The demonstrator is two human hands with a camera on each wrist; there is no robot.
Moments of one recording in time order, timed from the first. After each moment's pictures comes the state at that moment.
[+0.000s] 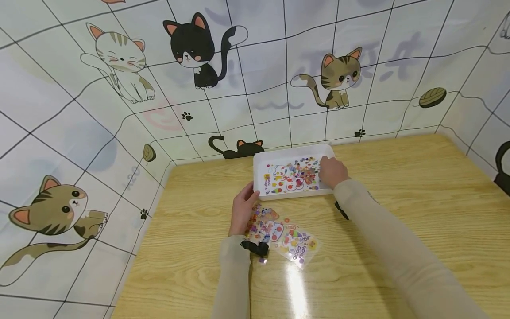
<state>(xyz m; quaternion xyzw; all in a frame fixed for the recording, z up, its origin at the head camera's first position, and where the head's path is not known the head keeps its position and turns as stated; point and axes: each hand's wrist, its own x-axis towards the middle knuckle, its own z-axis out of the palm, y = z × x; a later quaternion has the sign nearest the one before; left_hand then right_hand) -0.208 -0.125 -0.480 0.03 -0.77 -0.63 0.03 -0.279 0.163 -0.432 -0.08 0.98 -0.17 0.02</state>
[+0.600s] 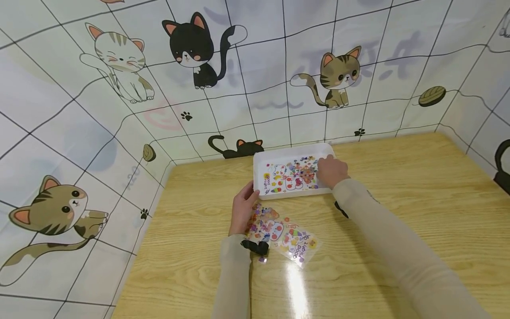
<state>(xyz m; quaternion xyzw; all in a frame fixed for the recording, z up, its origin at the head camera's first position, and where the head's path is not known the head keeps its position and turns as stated) -0.208 -0.125 -0.481 0.02 -0.77 -0.63 0.03 -0.274 0.156 -0.418 -0.07 0.99 -0.09 0.05</state>
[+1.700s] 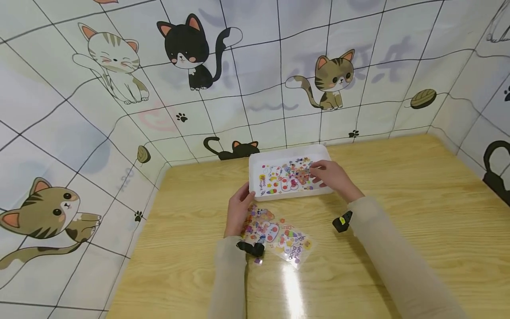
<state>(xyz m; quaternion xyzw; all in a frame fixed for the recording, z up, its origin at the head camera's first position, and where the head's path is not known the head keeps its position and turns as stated) -0.207 -0.127 -0.483 0.03 -0.77 -0.64 0.02 -0.237 0.169 -0.405 -0.05 0.84 -0.53 0.12</state>
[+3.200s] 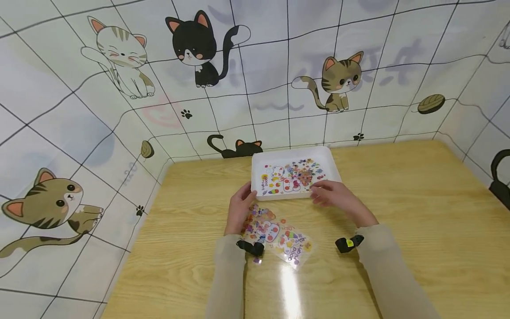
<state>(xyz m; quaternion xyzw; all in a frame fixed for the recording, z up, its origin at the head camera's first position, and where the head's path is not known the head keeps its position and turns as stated) -0.208 -0.129 -0.479 0.02 -0.77 -0.63 0.03 -0.206 0.171 -0.426 -0.09 0.79 -0.58 0.18</state>
